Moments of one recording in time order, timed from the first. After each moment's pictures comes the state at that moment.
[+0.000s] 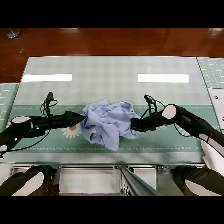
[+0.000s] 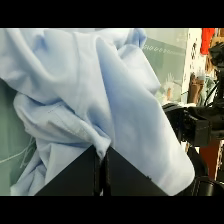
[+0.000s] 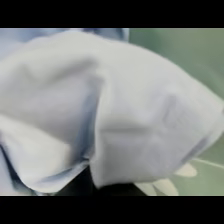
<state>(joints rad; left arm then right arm) 0.07 -1.08 0.35 0.18 -1.05 -0.79 0.41 -1.24 0.67 -0.92 0.86 1.60</state>
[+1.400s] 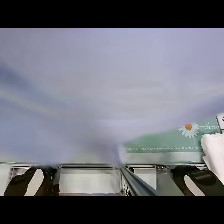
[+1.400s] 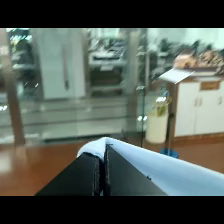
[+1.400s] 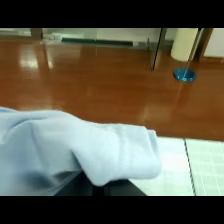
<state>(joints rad) 0.36 -0.73 2.01 0.98 -1.16 -1.41 0.13 -0.66 1.92 -1.64 1.55 1.61</state>
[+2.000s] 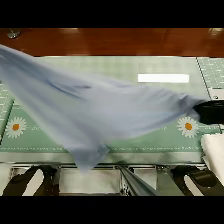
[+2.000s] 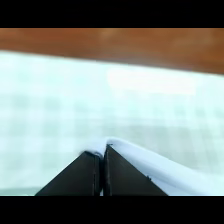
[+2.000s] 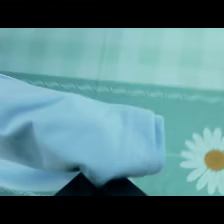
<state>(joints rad) 0.27 -0.82 1.34 1.01 -1.21 -1.39 0.13 -0.55 0.97 -1.47 1.39 1.73</state>
